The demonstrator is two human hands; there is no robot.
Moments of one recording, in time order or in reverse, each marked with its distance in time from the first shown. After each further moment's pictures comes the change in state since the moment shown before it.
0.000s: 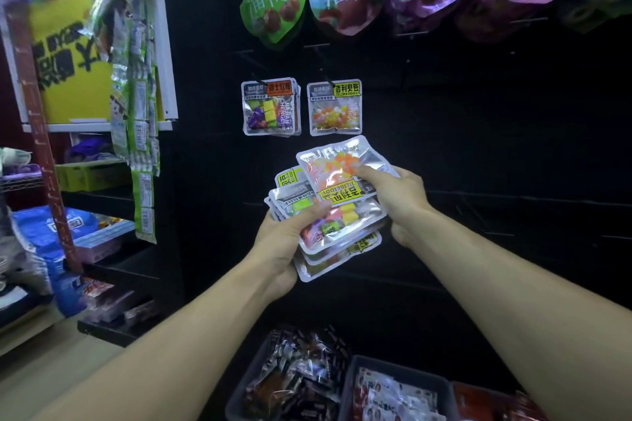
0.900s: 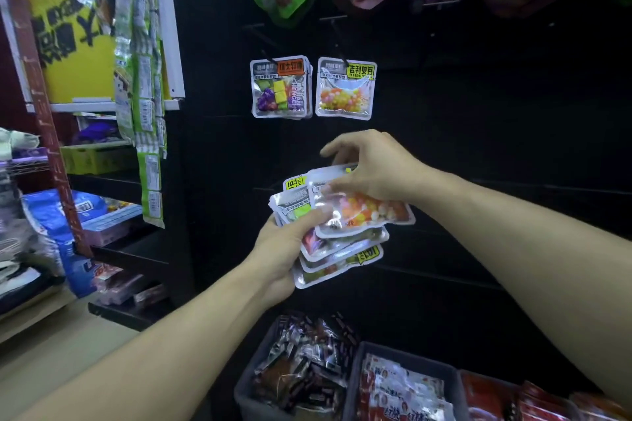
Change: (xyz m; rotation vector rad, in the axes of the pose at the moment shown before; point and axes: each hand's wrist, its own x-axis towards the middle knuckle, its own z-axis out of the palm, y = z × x) left_hand 0.004 -0.015 -0.032 0.096 0.069 -0.075; right_hand 0.003 -0.031 0.027 -1.068 -0.388 -0.540
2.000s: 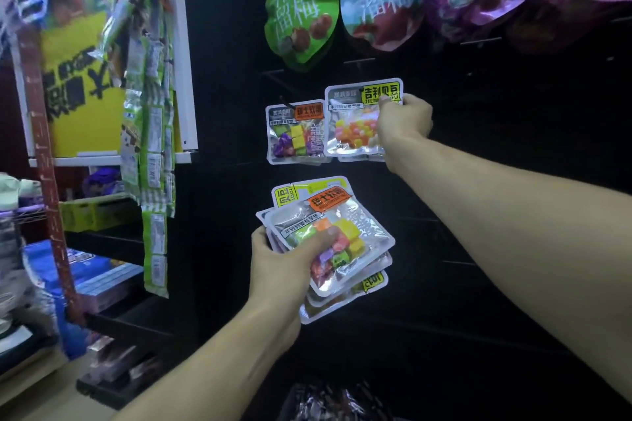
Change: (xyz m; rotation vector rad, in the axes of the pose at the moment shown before) left_hand 0.036 0.045 -0.011 -0.008 0.194 0.231; right_hand 0.153 0.006 -0.016 0.801 0.828 0.437
